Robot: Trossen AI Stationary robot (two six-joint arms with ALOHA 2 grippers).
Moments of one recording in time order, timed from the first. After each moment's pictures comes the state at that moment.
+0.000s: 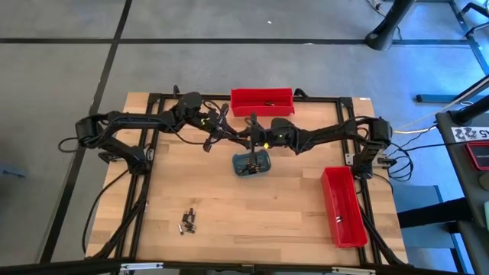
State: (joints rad) left arm 0.46 1.40 0.73 0.52 0.77 0.21; right arm -0.14 1.79 0.98 0.81 -0.15 -0.14
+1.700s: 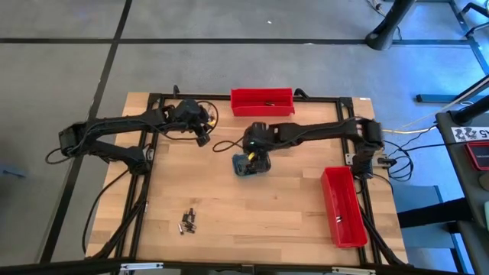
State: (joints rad) left arm 0.46 1.18 0.73 -0.36 -0.13 0.04; right arm -0.07 1.88 1.44 -0.63 0.14 -0.24
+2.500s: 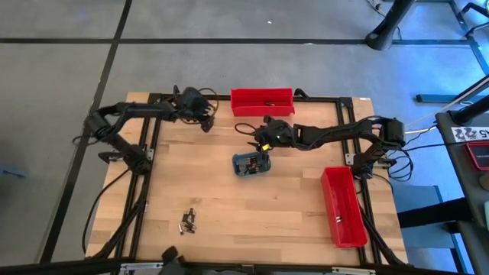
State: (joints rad) left arm 0.78 1.53 0.68 -0.01 0.08 0.07; right arm -0.16 1.65 0.94 0.18 0.09 -0.18
